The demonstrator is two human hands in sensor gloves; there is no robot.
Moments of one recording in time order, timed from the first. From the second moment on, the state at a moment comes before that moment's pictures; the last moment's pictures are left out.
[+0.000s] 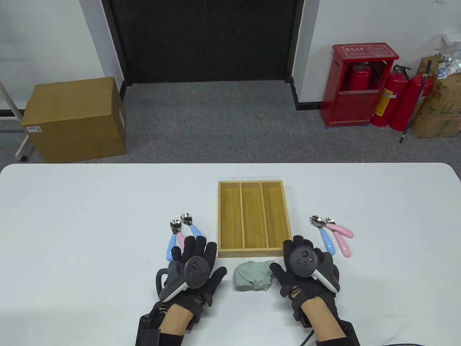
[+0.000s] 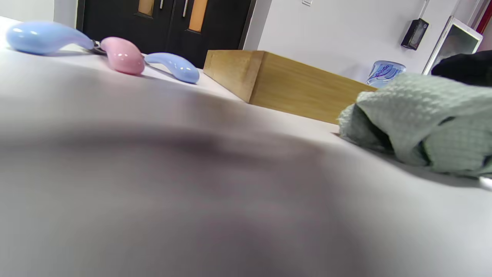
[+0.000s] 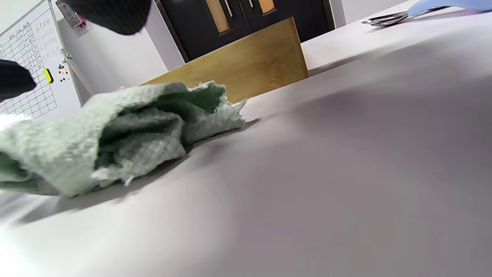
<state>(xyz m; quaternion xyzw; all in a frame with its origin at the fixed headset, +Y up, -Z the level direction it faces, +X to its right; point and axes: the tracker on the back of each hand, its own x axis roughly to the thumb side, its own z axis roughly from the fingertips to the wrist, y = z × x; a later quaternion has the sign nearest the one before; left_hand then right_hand) -0.140 -0.767 -0.346 -0.02 -0.12 0.13 0.98 0.168 -0.764 -0.355 0.06 0.07 0.97 0.20</state>
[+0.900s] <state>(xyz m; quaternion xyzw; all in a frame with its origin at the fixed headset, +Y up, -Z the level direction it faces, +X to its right) -0.100 -0.761 -0.346 -0.05 -0.15 0.16 0.98 0.167 -0.766 -0.357 0.05 0.08 0.97 0.20</state>
